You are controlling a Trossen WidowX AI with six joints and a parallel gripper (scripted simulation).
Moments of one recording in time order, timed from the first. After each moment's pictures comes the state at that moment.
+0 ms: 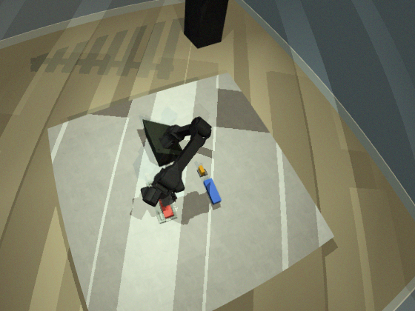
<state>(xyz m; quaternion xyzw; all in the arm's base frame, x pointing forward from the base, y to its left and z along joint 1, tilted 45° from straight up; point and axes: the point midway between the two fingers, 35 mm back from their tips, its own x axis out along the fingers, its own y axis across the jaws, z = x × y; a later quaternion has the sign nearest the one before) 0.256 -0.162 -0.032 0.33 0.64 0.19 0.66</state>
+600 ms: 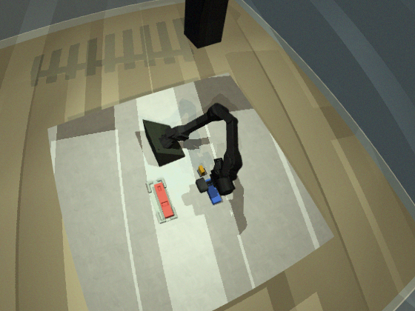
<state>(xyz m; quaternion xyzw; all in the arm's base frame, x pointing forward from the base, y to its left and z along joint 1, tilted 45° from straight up) 0.330 0.010 0.127 0.32 0.64 0.21 0.67</state>
